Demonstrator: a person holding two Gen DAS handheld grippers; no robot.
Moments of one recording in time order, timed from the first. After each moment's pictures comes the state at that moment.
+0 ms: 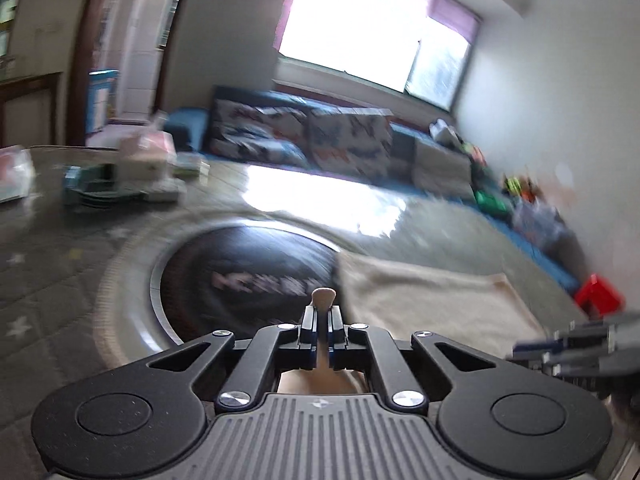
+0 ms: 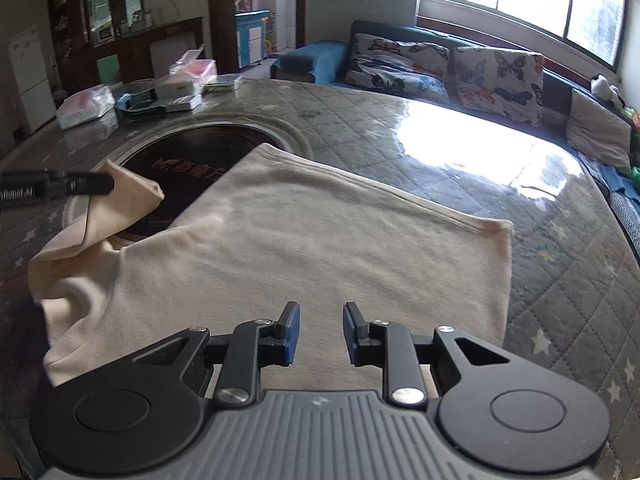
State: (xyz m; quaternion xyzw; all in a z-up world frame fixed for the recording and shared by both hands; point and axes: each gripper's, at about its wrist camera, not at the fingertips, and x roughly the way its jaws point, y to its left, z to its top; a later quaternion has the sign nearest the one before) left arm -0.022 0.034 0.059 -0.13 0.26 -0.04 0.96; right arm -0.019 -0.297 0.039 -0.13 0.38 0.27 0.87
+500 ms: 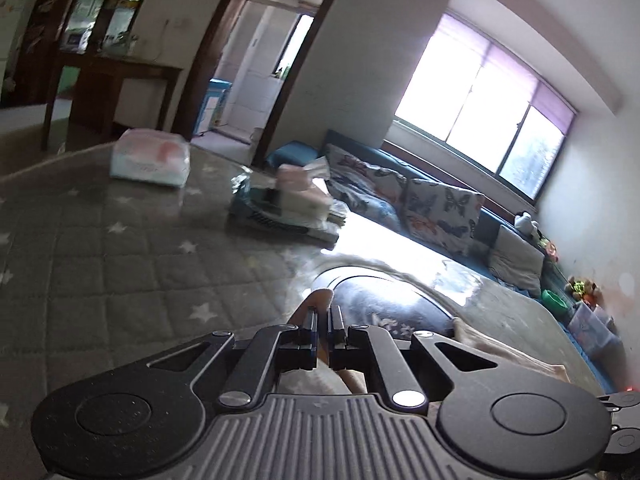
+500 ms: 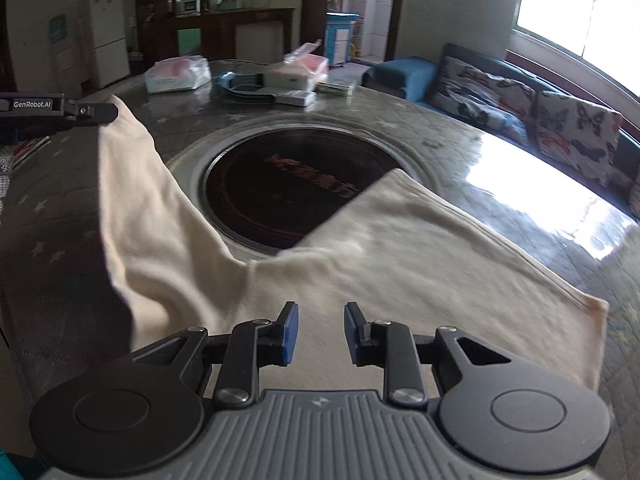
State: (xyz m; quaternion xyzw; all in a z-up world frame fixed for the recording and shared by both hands) left arm -0.096 0.143 0.058 -0.23 0.20 0.10 0.95; right arm -0.045 -0.209 0.038 -0.19 0.35 0.37 0.84
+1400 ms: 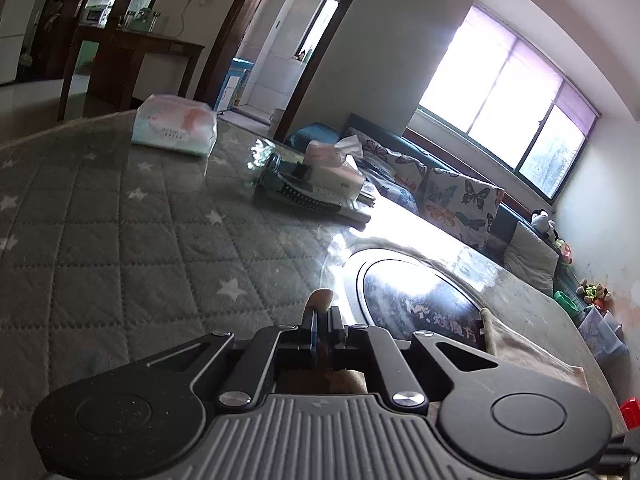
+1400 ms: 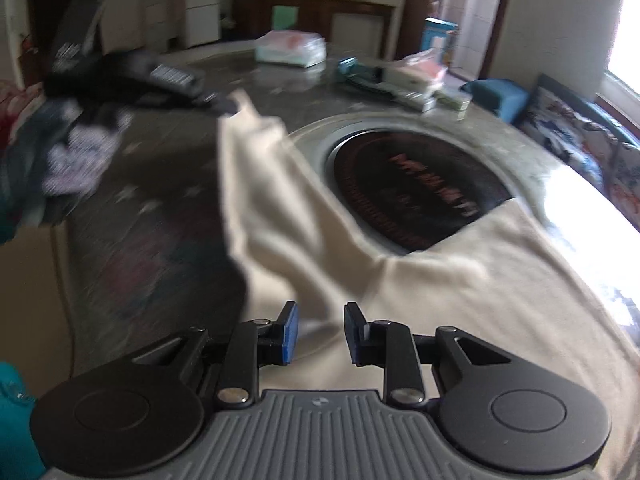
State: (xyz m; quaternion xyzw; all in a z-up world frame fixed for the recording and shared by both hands) left arm -0.085 0.155 0.040 -0.25 0.23 0.12 0.94; right arm -0.102 -0.173 0.029 -0.26 0.34 0.48 0.76
